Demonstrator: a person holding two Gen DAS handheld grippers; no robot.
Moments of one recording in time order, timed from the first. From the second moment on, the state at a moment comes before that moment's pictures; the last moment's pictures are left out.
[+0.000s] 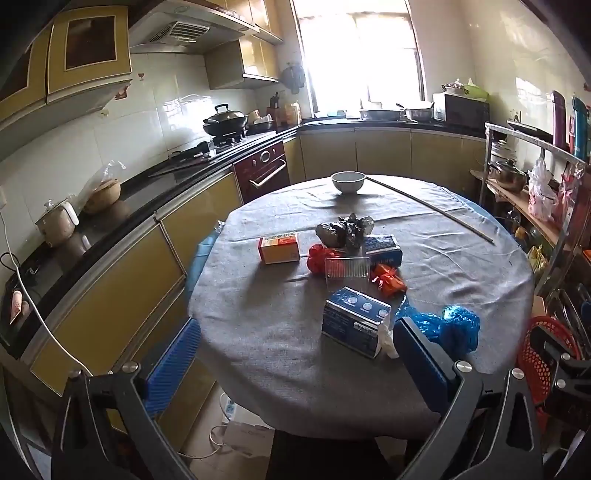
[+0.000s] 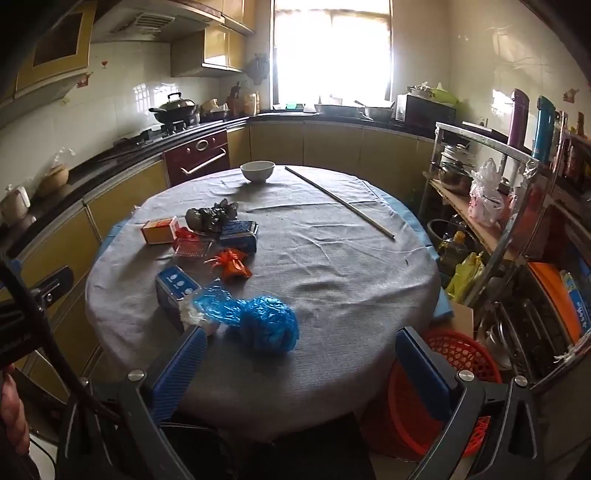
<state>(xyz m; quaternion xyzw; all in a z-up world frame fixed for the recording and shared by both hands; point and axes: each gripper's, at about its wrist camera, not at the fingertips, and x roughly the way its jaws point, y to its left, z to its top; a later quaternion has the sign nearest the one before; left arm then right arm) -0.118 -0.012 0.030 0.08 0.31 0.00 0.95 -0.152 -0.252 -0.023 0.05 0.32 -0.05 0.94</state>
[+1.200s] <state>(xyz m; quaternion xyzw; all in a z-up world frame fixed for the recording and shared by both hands) -0.109 -0.025 0.016 0.09 0.34 -0.02 0.94 -0.144 -0.257 -0.022 0.04 0.33 -0.07 0.94</state>
